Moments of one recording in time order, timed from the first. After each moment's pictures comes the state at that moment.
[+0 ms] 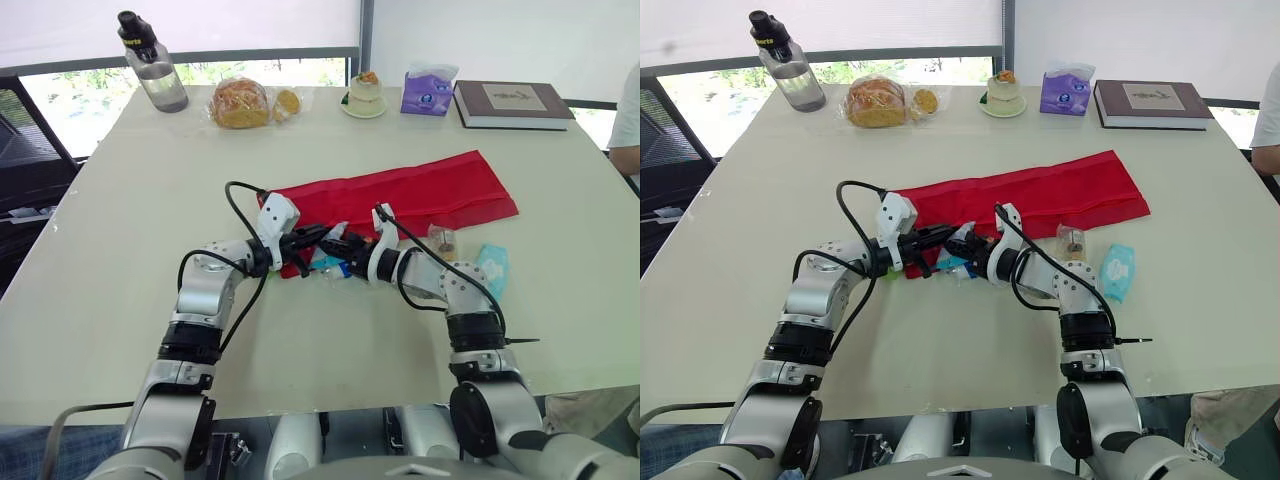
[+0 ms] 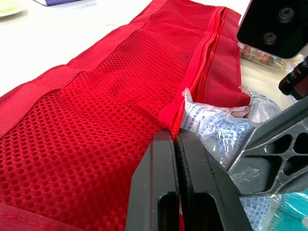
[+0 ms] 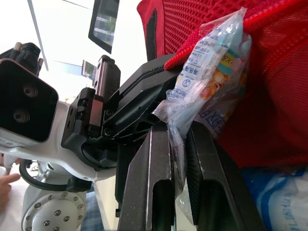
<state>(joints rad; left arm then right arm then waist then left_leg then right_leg) -0.48 0.43 -0.02 0.24 -0.22 0.25 -0.93 -0.63 0.13 -0.15 0.27 0.99 1.08 0.04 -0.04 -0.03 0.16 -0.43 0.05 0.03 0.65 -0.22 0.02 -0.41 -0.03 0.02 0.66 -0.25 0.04</state>
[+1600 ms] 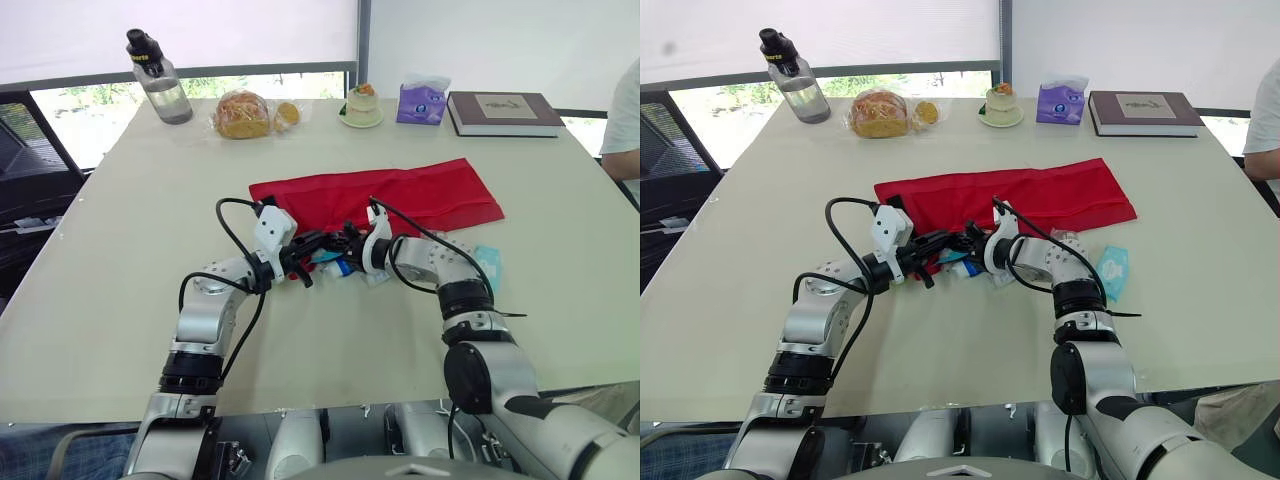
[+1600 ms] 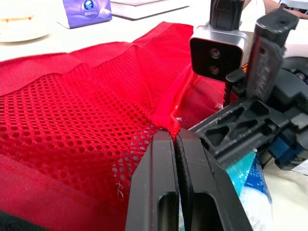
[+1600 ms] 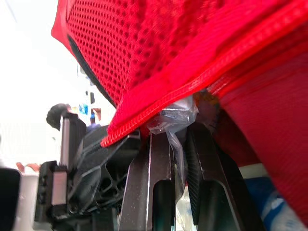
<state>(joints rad) -0.35 0.38 0.01 0.06 -0.22 0.27 -0.82 -0.84 0.14 -0.29 0.64 0.94 1.08 0.02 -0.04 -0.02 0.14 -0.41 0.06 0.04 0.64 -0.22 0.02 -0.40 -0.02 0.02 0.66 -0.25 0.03</state>
